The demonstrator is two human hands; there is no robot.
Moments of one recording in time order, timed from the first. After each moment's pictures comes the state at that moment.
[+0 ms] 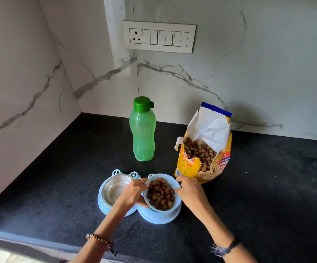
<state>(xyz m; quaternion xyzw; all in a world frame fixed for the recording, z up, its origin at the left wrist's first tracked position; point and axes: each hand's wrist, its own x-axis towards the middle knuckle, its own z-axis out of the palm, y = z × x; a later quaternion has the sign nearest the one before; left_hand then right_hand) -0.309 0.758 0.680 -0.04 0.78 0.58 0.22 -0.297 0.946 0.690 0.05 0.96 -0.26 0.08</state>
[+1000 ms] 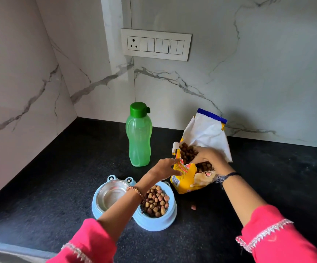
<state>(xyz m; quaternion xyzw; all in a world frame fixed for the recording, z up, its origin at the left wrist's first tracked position) -0.392 0.852 0.706 0.19 0.91 0.29 0.20 -0.408 1.012 0.756 0.11 0.96 -0.04 0.27</state>
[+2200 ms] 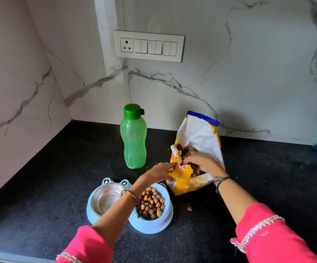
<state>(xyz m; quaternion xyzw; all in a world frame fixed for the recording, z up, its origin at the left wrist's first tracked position) -0.402 0.852 0.681 0.14 0.84 0.43 0.31 -0.420 1.030 0.702 0.15 0.84 -0.47 0.22</state>
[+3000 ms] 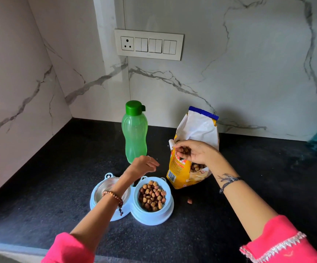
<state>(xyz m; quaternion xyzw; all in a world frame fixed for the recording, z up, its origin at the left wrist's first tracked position) -0.386 0.795 0.698 0.14 0.89 0.40 0.16 -0.372 0.988 0.779 0.22 0.60 -0.75 0.21</state>
